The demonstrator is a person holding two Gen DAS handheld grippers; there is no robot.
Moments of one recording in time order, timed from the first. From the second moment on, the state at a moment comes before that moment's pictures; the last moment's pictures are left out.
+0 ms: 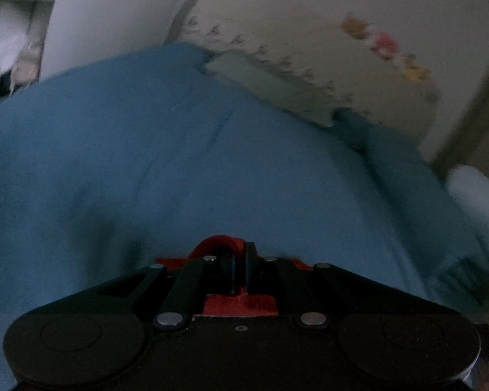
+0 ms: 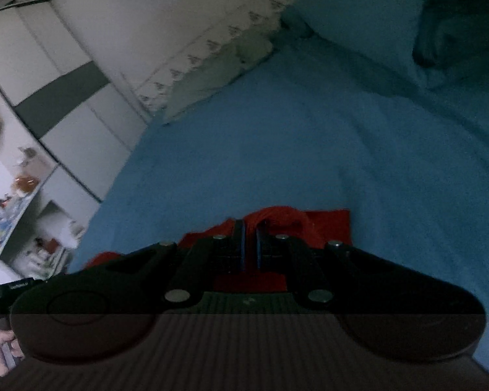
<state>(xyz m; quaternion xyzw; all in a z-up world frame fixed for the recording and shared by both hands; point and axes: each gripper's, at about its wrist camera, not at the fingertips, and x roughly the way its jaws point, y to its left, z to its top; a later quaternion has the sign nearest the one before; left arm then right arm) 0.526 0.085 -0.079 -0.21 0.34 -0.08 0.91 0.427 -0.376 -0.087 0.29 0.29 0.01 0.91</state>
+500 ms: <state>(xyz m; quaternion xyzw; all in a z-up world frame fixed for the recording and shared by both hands) 0.545 0.078 -0.116 -0.13 0.31 -0.03 0.94 0.475 -0.388 -0.145 0.26 0.24 -0.04 0.93</state>
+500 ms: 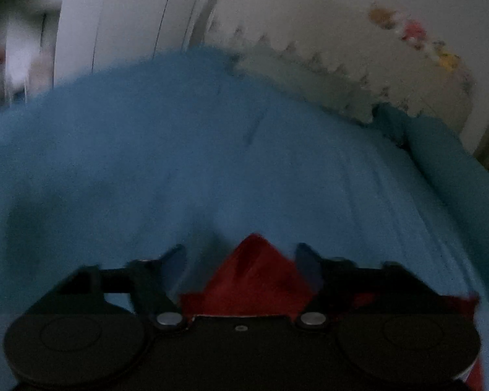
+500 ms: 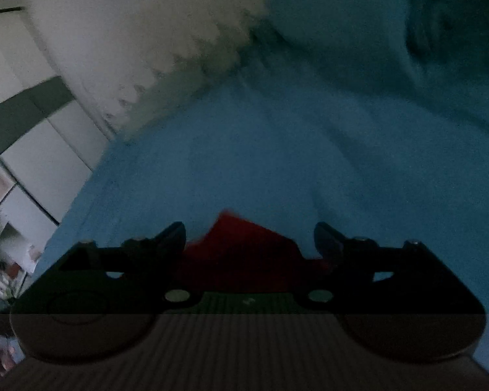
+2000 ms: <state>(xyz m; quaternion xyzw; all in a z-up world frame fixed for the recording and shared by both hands) 0.416 -0.067 -0.137 -0.01 0.37 -0.20 0.91 0.293 -0.308 -0.186 0.18 0.32 -0.09 0.93</state>
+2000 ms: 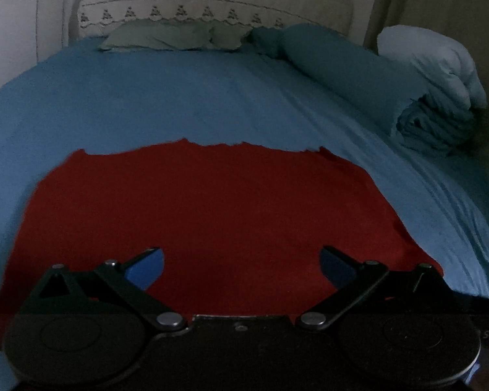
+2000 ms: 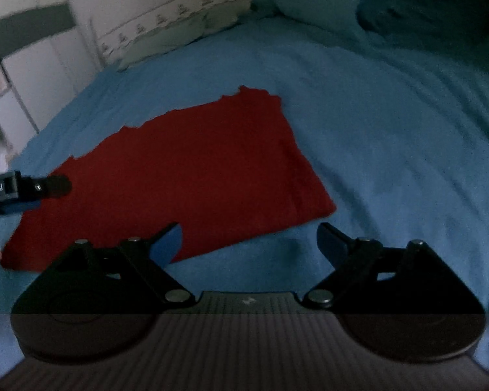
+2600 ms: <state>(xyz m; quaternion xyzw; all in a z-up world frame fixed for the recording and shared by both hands) 0.454 -0.080 -0.168 0.01 0.36 -0.11 0.93 0.316 -0.336 -0.218 0.29 0.26 -0.16 0.91</state>
